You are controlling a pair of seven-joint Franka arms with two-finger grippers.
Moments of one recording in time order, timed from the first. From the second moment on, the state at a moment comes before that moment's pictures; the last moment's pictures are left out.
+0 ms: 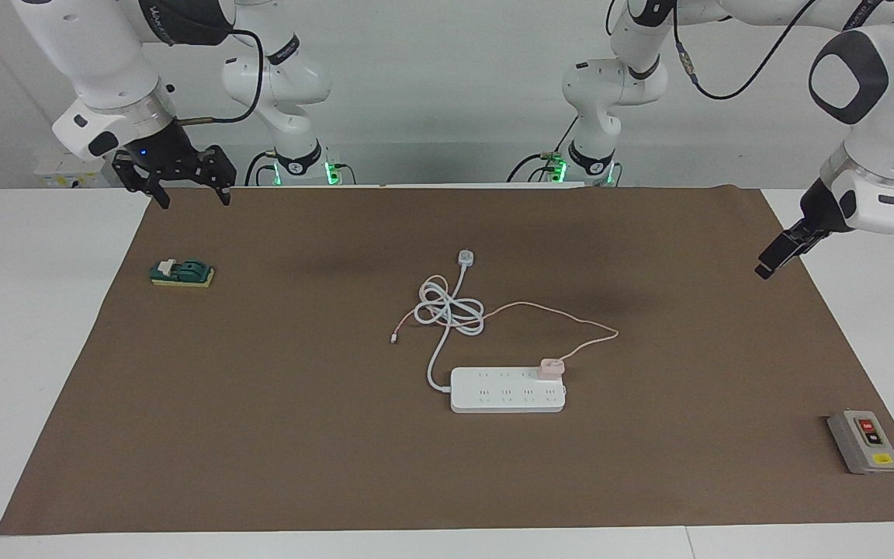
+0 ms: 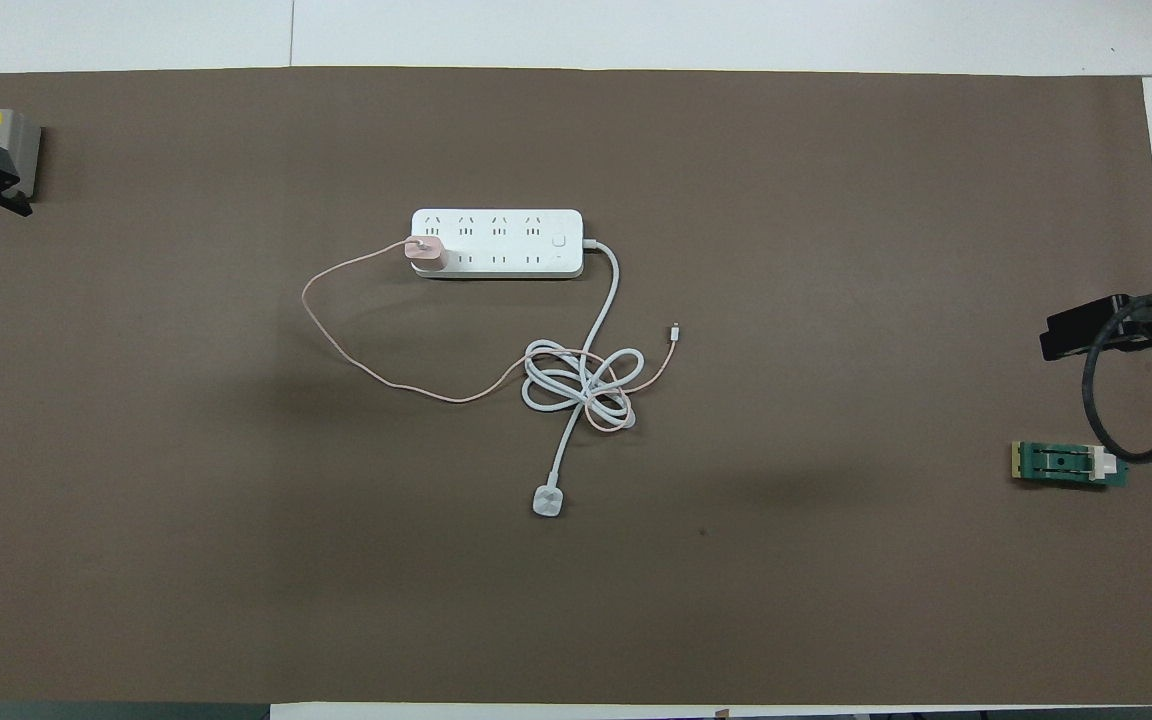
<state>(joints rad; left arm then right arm) -0.01 0.25 0.07 -1.32 0.02 1.56 -0.31 -0.03 -0.06 0.01 -1.64 0.00 1.51 -0.06</state>
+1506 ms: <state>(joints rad) 0.07 -0.09 -0.04 -1.80 -0.05 1.60 -0.14 -0.03 -0.06 0.01 -1.64 0.00 1.51 -0.06</state>
